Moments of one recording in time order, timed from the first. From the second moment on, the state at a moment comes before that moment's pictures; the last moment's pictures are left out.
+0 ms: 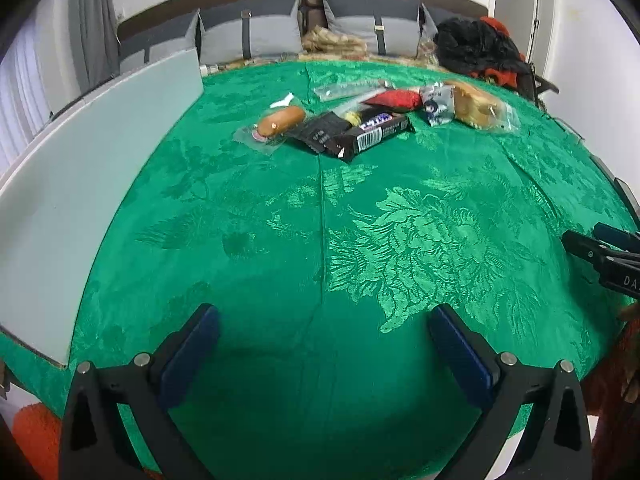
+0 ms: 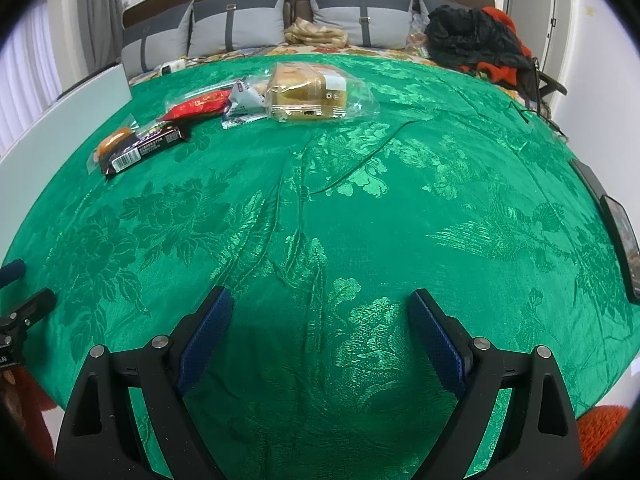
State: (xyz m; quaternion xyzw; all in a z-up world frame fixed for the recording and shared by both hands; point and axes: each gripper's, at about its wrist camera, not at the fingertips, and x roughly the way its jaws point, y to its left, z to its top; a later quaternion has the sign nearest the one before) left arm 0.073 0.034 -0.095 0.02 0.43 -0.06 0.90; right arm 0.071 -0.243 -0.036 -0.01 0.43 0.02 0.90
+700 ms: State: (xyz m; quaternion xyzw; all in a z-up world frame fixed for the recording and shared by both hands) left arm 0.325 0.055 -0.078 0.07 0.53 -0.12 0.83; right arm 0.075 -0.241 -0.036 -0.01 0.43 0.03 0.90
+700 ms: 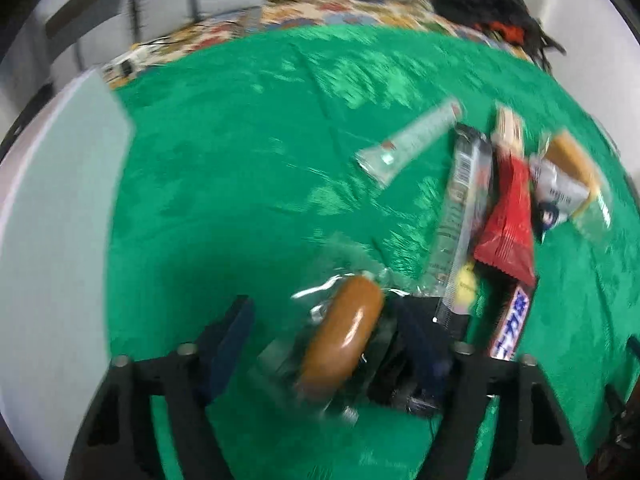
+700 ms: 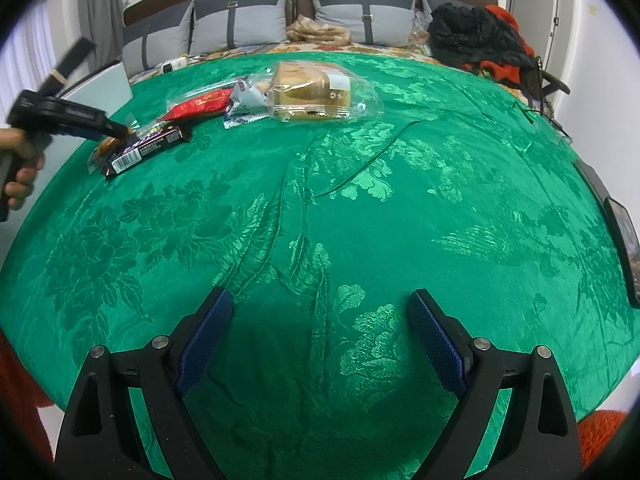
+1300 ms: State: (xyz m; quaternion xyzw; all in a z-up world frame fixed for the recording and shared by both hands) left arm 0.185 0.069 -0.076 -0.05 0.53 -0.07 0.85; right arm 0.081 -0.236 -0.036 -0.01 0.43 0.03 0.90
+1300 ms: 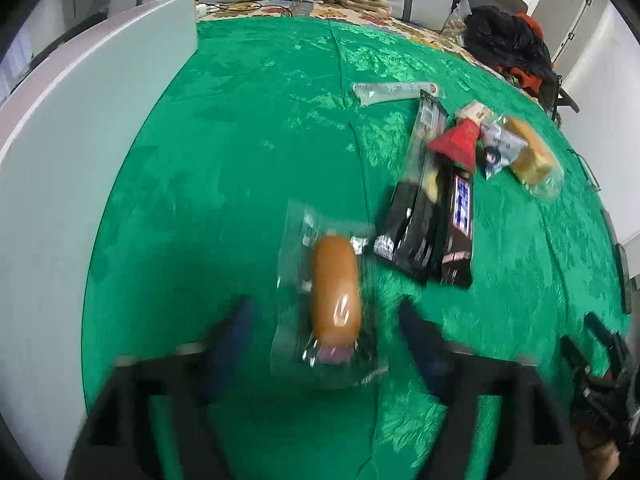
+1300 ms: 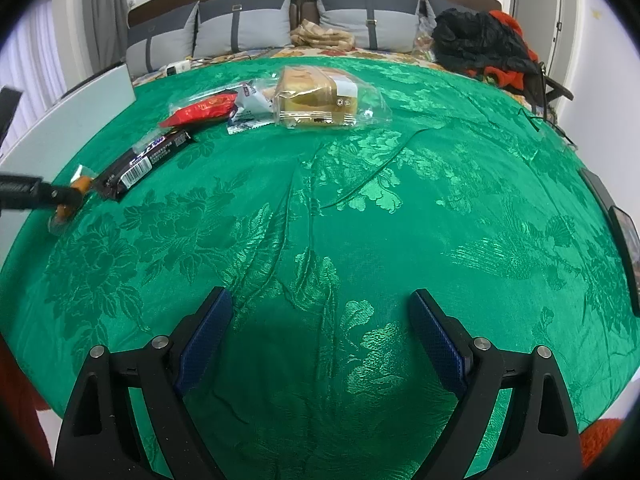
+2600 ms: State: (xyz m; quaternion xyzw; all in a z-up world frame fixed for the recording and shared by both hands) left arm 0.180 0.063 -0.089 0.02 0.47 -0.04 0.88; right arm 0.245 -0.110 -0.021 0.08 0.57 0.13 0.81
